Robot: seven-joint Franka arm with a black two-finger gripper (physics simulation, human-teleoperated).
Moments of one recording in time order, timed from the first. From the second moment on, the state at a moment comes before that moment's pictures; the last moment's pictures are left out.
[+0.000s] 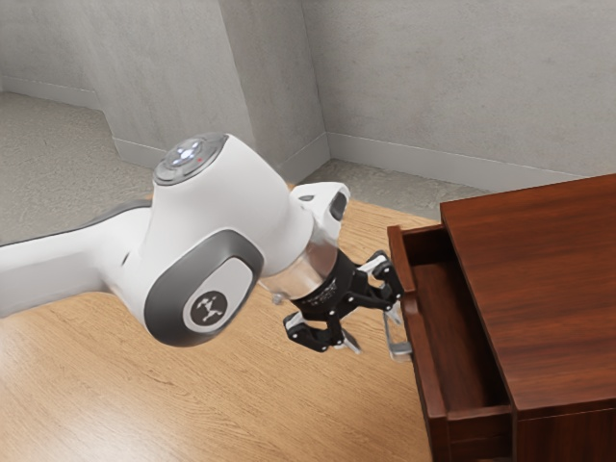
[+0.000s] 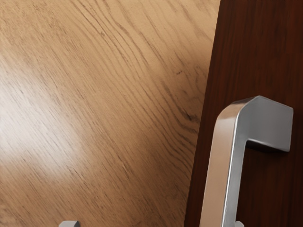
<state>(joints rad) -0.08 -0.21 -0.17 -2.13 -0.10 2.37 -1.15</state>
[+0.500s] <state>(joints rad) -0.08 -0.28 -0.14 -2.21 -0.10 2.37 -1.15</state>
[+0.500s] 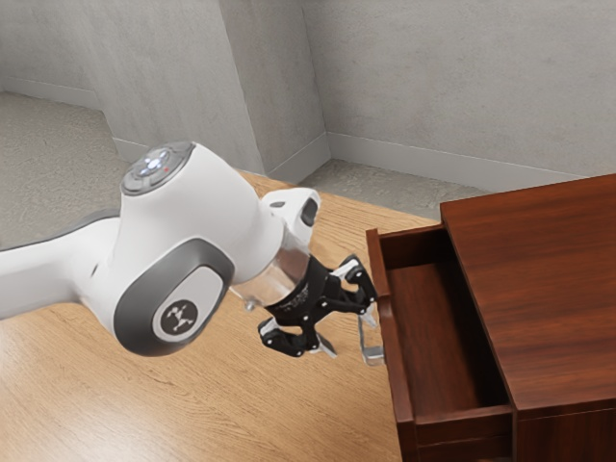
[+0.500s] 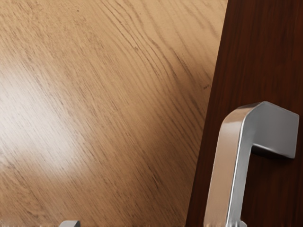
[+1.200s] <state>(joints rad) -0.08 -0.38 -0.10 -2.30 -0.11 2.37 -1.15</state>
